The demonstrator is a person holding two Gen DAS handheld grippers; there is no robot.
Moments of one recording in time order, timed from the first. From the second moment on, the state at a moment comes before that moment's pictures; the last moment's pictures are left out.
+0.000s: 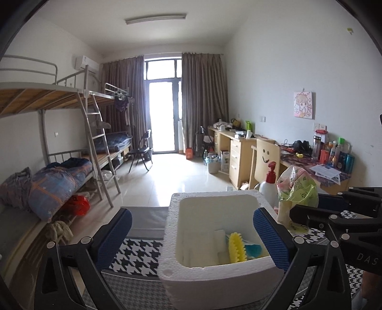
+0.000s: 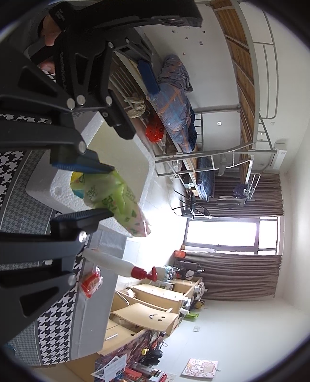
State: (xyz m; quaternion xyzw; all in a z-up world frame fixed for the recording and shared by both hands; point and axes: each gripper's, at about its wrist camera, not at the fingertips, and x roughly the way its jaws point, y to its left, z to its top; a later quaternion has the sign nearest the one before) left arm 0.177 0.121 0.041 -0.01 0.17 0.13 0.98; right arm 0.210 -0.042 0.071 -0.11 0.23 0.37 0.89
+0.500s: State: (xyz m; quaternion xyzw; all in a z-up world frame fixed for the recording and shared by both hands) left arm 0.162 0.147 0.043 -0.02 0.16 0.16 0.97; right arm 0.221 -0.023 0.069 -0.11 0.24 0.39 0.88
